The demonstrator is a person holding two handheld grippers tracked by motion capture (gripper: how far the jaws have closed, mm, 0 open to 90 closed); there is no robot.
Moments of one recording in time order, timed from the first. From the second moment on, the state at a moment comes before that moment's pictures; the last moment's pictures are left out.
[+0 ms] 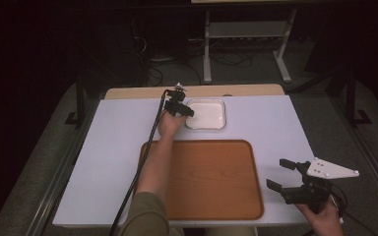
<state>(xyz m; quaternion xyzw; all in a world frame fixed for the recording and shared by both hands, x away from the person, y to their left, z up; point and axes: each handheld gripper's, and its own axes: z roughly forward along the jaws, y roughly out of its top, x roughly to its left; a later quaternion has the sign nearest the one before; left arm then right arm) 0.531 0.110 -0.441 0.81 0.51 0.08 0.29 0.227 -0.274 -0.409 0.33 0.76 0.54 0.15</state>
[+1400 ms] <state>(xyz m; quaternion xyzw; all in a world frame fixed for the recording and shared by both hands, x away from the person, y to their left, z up) 0.529 0.123 -0.452 0.73 0.57 0.01 0.37 0.227 -0.270 -0.410 0.32 0.77 0.54 0.15</state>
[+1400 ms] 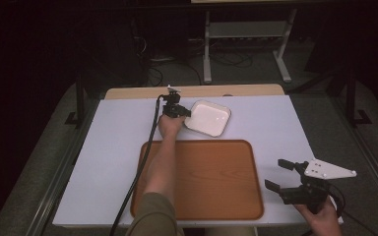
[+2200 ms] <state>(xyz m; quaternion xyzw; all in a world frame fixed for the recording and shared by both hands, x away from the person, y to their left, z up) 0.518 0.148 -0.420 0.73 0.56 0.02 0.40 0.224 -0.274 -0.410 0.33 0.76 0.54 0.16</state>
